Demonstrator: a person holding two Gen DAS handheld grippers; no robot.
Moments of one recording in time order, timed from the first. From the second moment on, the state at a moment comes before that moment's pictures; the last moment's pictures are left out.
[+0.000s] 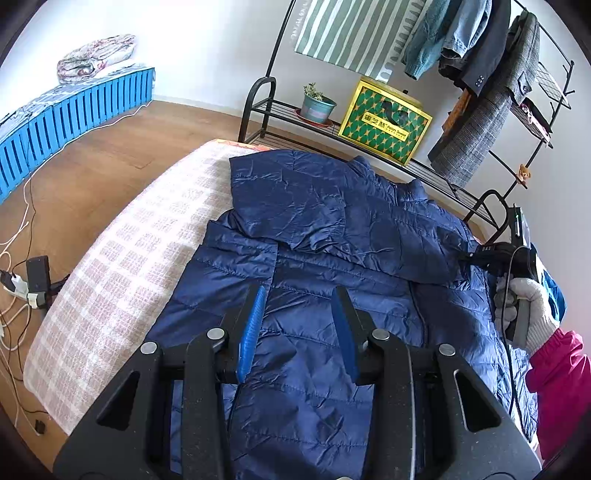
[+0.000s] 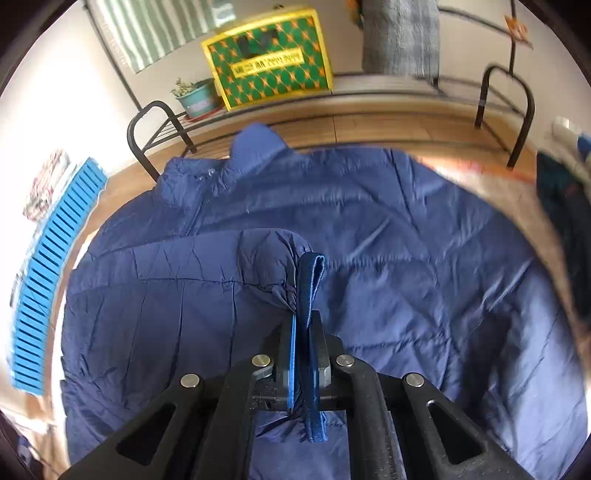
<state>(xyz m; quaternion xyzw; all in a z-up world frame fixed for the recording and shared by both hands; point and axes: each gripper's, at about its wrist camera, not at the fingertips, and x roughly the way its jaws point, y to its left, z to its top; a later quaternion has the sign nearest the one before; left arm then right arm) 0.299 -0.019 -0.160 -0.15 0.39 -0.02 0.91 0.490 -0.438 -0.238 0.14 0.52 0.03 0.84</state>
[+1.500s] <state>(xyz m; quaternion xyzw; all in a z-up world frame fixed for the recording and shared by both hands) 0.228 -0.206 -0.124 0.00 0.37 -0.23 0.90 0.056 -0.743 -0.194 0.23 0.47 -0.22 0.83</state>
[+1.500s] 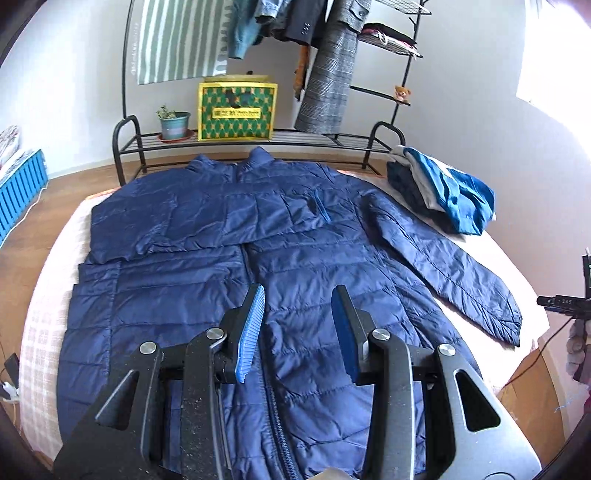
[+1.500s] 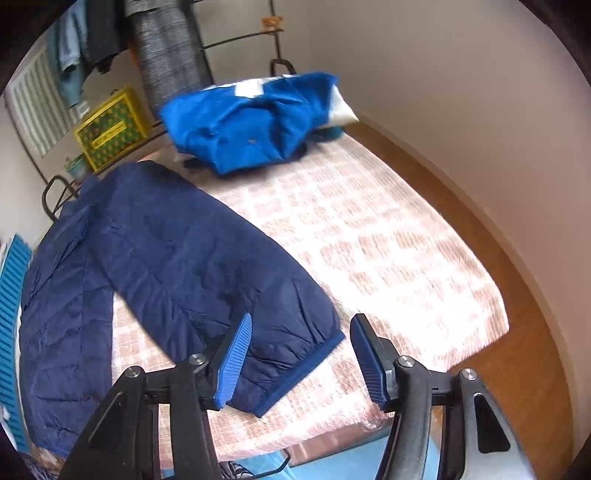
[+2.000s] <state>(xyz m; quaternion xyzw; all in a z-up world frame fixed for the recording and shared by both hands) 0.240 -0.189 -0.140 -0.05 0.41 -0.22 0.88 0.075 -0.760 -0.261 0.37 0.47 -0.22 0.77</state>
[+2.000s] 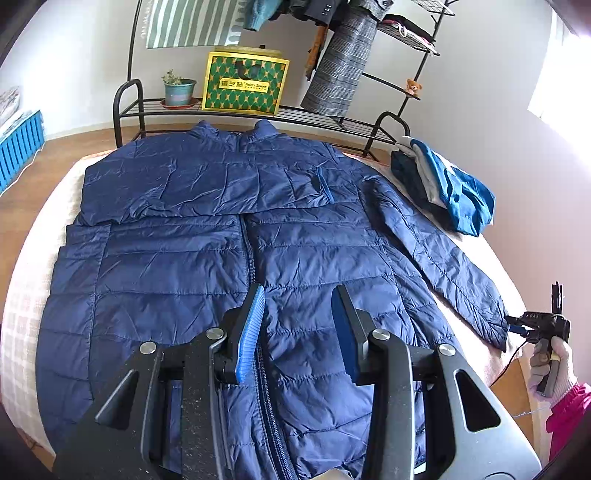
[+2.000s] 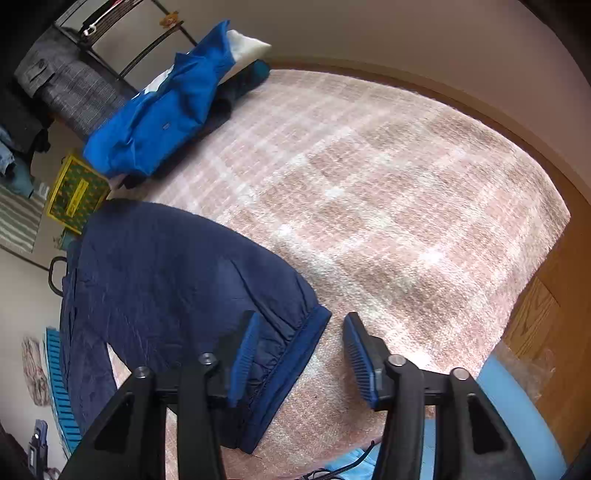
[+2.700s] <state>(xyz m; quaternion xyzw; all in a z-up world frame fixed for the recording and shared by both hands) 0.260 -0.113 -0.119 -0.10 0.40 -0.20 0.89 0.174 -0.559 -0.095 0.29 0.39 0.04 0.87</state>
